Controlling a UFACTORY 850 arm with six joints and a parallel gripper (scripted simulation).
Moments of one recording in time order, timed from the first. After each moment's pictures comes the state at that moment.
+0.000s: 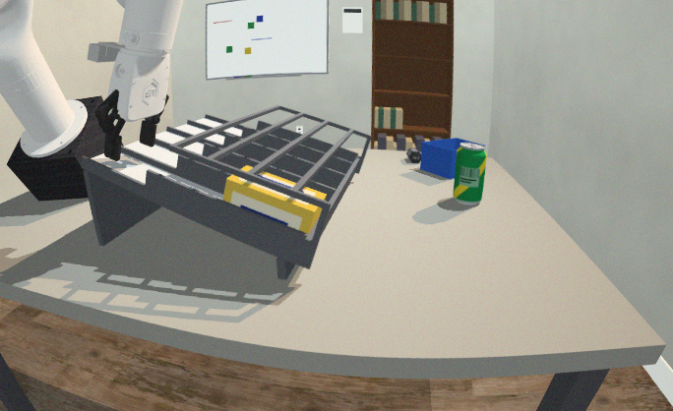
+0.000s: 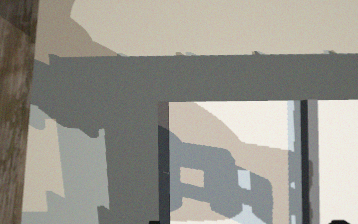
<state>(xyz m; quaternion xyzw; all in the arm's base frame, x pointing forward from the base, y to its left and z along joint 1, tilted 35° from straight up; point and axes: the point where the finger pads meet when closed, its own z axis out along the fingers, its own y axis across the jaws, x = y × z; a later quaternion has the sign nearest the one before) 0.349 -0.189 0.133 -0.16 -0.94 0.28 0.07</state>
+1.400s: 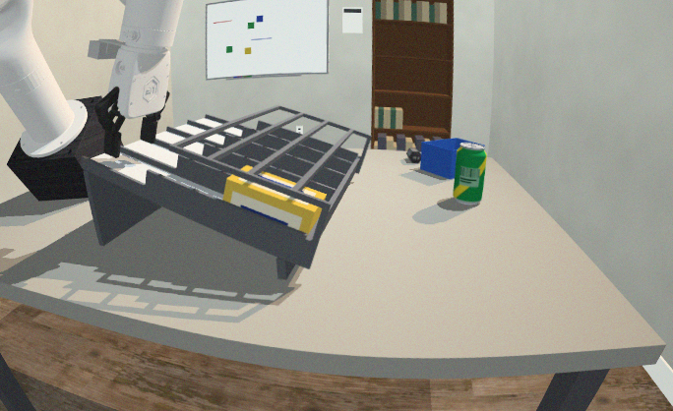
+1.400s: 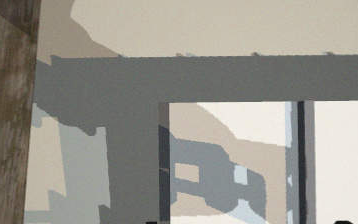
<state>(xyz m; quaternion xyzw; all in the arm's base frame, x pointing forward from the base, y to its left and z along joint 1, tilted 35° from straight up) 0.350 -0.186 0.137 -0.16 -0.94 0.28 0.07</state>
